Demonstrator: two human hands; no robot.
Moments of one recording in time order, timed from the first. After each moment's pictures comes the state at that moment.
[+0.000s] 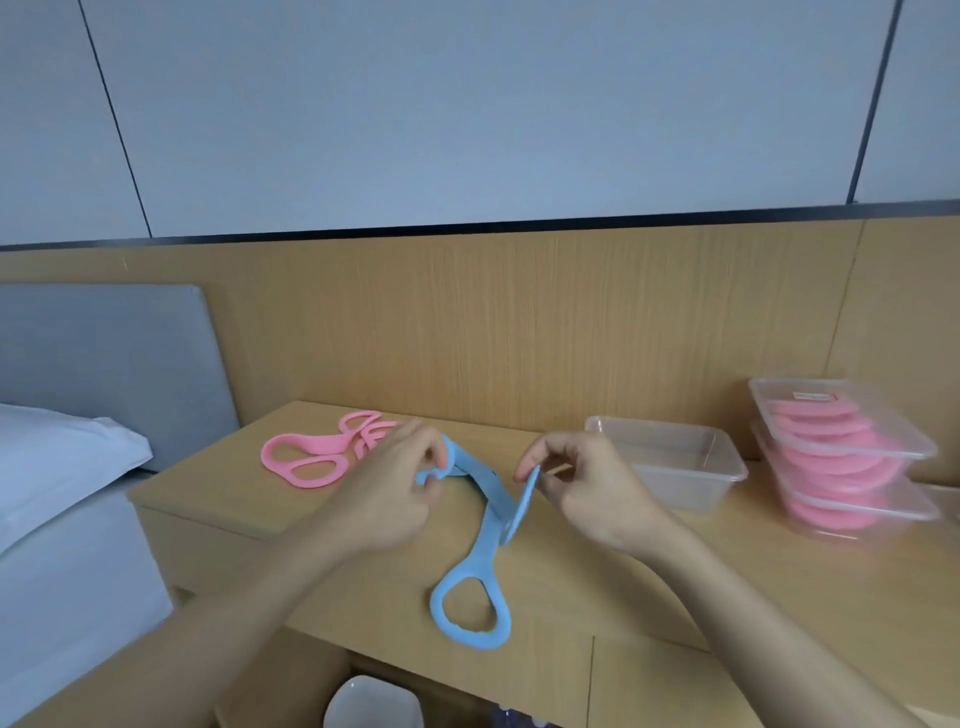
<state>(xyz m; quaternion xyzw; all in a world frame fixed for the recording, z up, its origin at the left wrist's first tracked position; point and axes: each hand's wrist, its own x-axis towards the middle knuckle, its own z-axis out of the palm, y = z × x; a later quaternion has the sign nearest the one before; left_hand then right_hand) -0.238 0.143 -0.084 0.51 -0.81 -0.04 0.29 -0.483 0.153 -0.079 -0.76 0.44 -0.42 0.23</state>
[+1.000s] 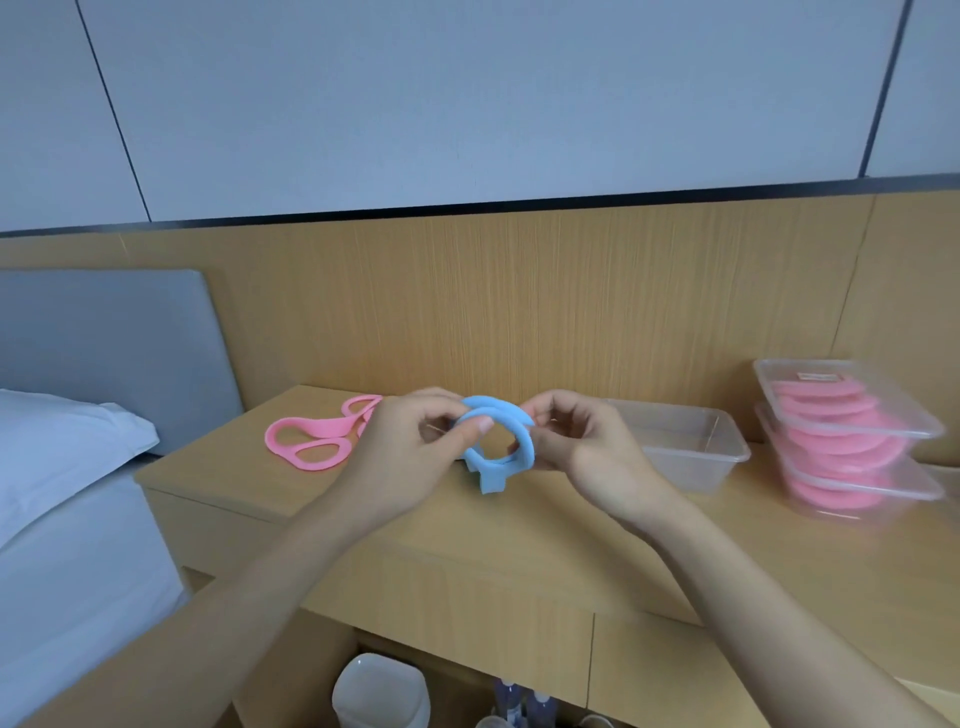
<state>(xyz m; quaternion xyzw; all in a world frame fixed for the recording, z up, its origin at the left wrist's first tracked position) -0.269 0.165 -0.061 0.42 -0.74 -0.19 0.49 -0.474 0.163 -0.066 -0.66 0.33 -0.52 0.44</state>
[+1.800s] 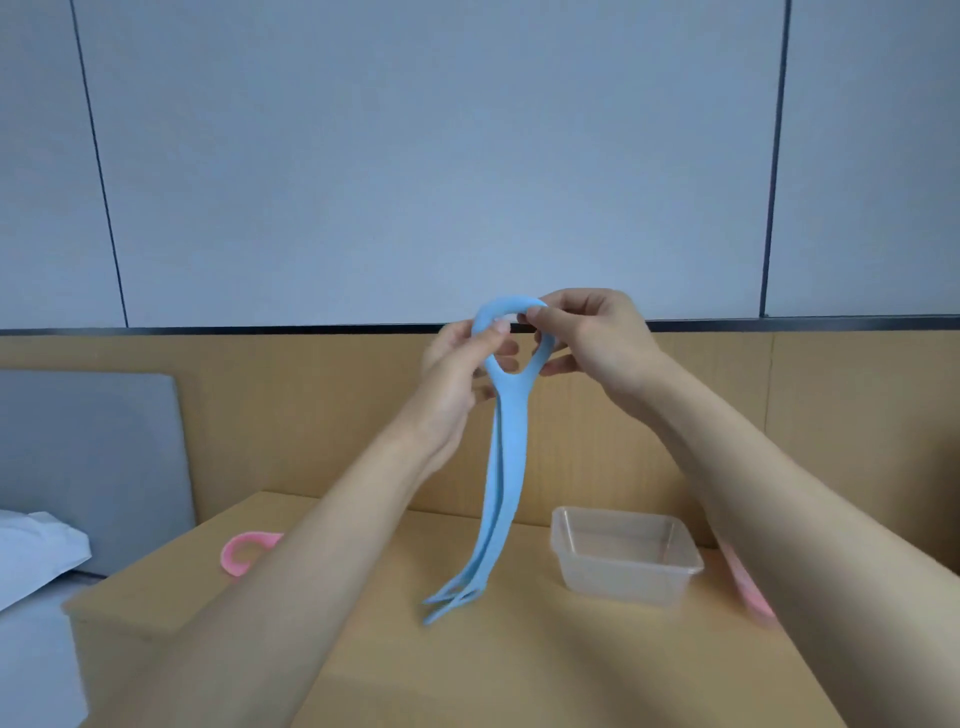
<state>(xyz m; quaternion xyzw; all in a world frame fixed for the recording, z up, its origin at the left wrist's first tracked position) -0.346 0.134 0.082 0.25 -0.60 -0.44 0.62 -0.508 0.139 0.117 -0.68 0.36 -0.59 0.26</state>
